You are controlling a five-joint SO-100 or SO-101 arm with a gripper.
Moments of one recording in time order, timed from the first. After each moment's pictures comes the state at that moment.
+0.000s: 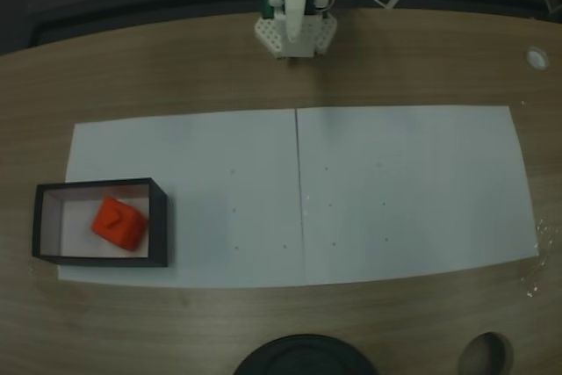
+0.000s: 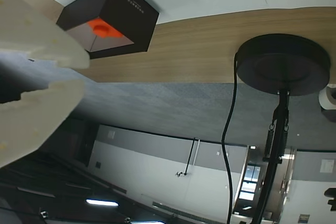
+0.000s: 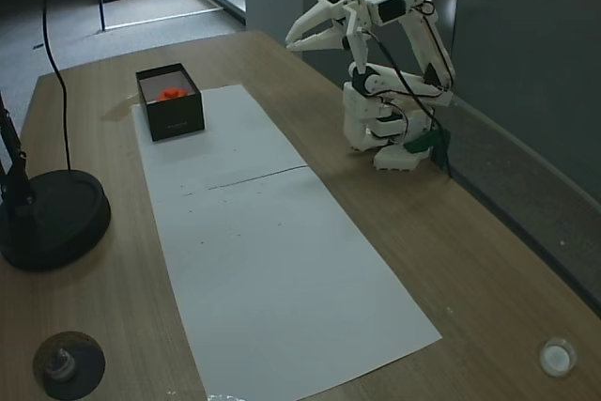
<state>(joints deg) 6.2 197.9 136.7 78.0 -2.5</state>
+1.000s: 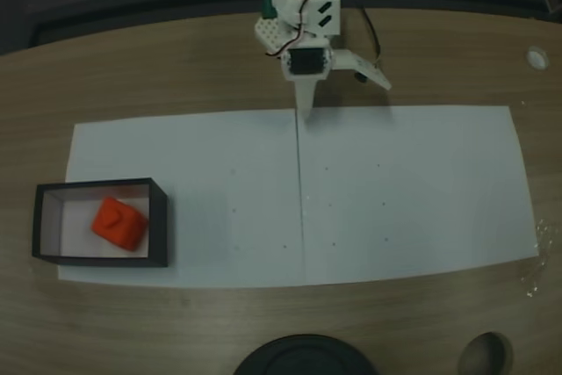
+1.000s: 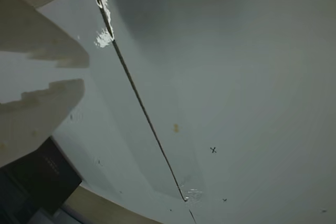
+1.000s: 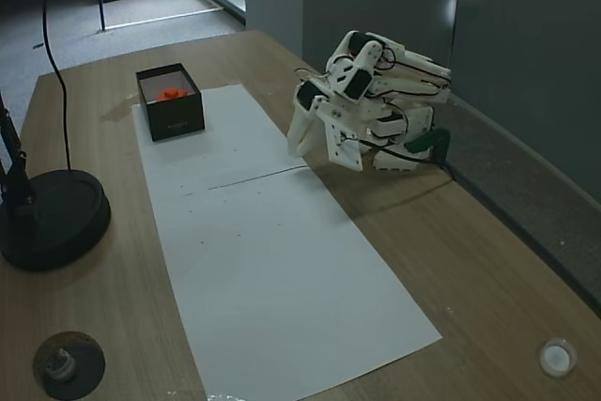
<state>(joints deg) 2.2 197.9 174.6 73.8 -1.4</state>
